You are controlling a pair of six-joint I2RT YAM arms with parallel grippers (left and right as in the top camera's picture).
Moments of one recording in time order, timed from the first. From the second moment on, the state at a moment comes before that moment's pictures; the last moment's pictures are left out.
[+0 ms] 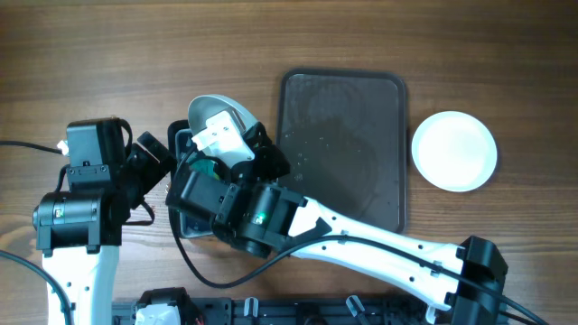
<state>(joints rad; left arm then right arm) 0.06 1.02 1.13 -1.14 -0.10 -0.70 1.21 1.79 1.63 -0.82 1.09 0.31</state>
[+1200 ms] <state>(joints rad) 0.06 1.02 1.13 -1.14 -0.10 -0.70 1.23 1.79 1.63 -0.69 1.15 0.03</state>
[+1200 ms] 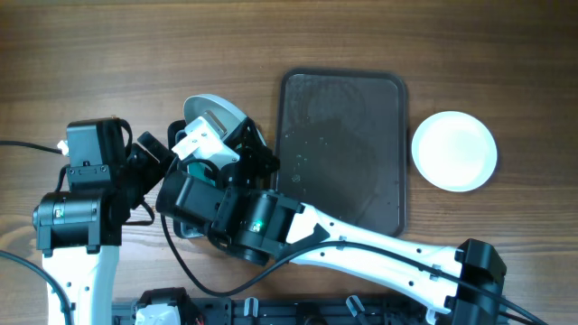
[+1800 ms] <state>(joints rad) 0.06 1.02 1.13 -1.14 -0.10 -0.70 0.35 1.77 1.64 -0.84 -0.26 0.39</state>
